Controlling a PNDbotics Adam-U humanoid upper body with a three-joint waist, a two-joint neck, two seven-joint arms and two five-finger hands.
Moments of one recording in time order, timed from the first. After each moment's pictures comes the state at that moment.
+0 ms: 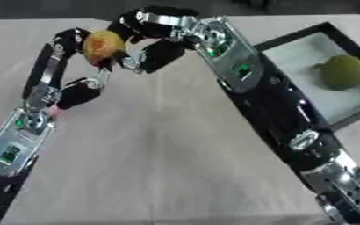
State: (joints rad) left arm -0.70 0.19 -0.32 -1.44 -0.38 -0.14 0.13; right arm -1.02 -0.31 0.38 -1.39 0.12 0.08 0.56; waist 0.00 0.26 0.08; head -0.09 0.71
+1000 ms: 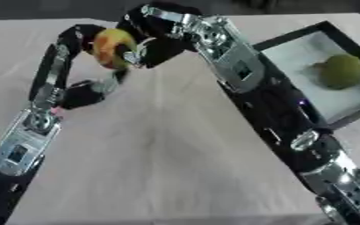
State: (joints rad) left arm -0.71 0.18 -0.33 -1.43 -0.36 -0.16 0.15; right arm -1.01 -0.31 0.38 -1.39 0.04 0.17 0.44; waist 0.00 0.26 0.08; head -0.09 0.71
